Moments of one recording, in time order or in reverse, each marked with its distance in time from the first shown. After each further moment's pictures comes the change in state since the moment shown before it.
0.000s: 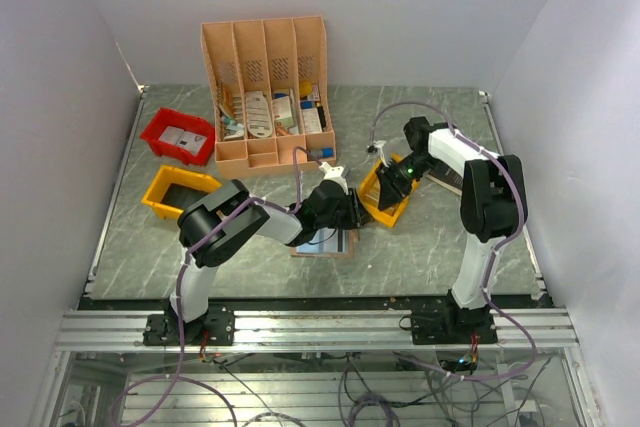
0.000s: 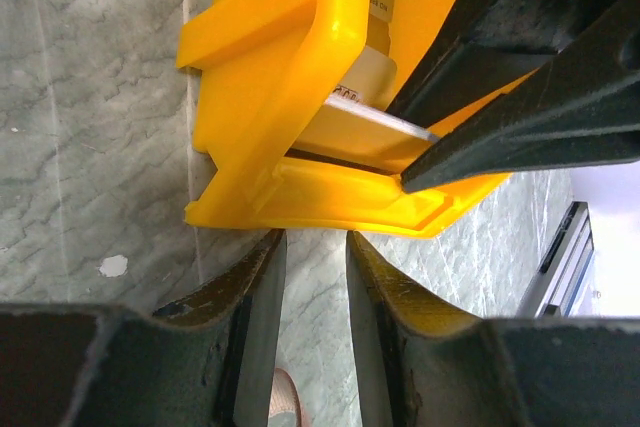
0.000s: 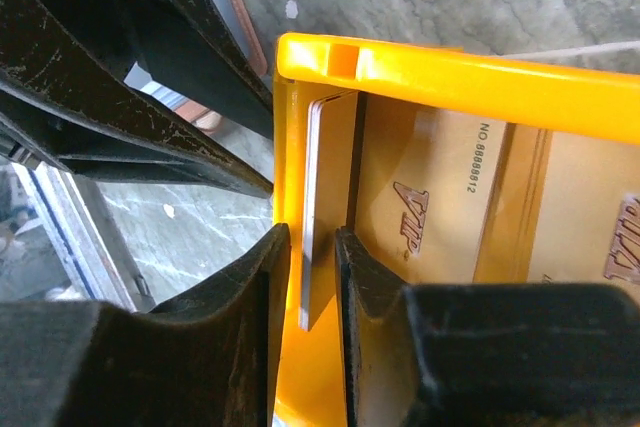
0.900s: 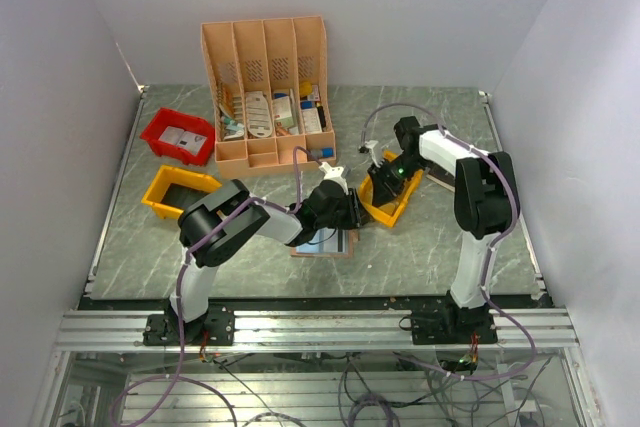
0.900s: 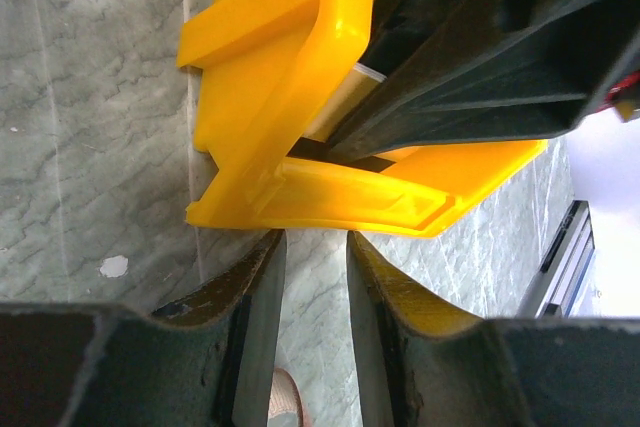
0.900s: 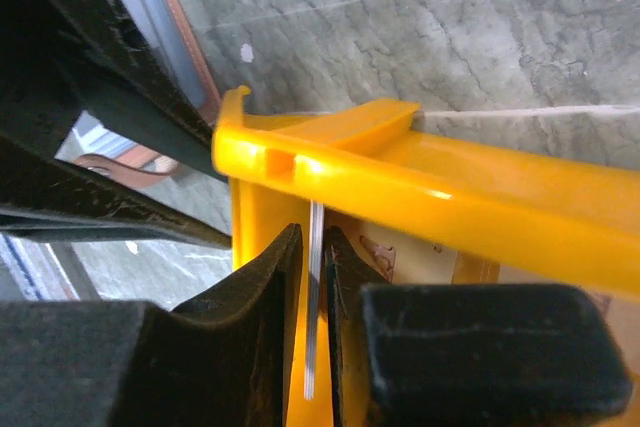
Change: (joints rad) left arm 0.001 0.002 0.000 0.001 0.010 0.001; right arm 0.043 0.023 0.006 0.108 0.047 0.071
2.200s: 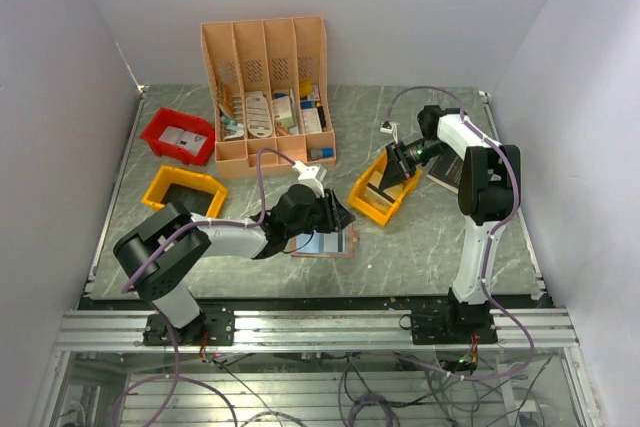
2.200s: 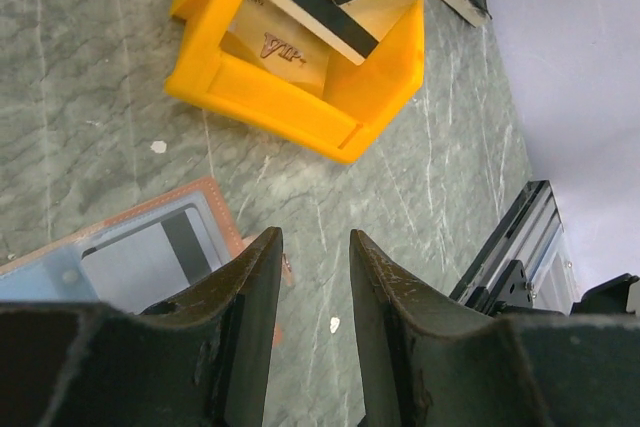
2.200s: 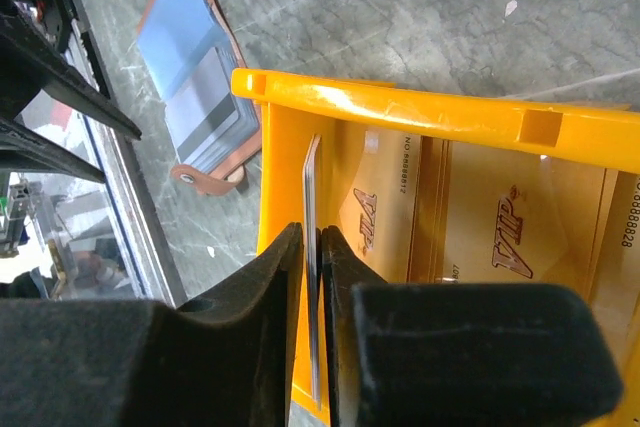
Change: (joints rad) left arm 0.012 -0.390 -0.255 -0.049 -0.049 0.047; right arm -0.147 0.140 0.234 -0.220 -0.238 -0.005
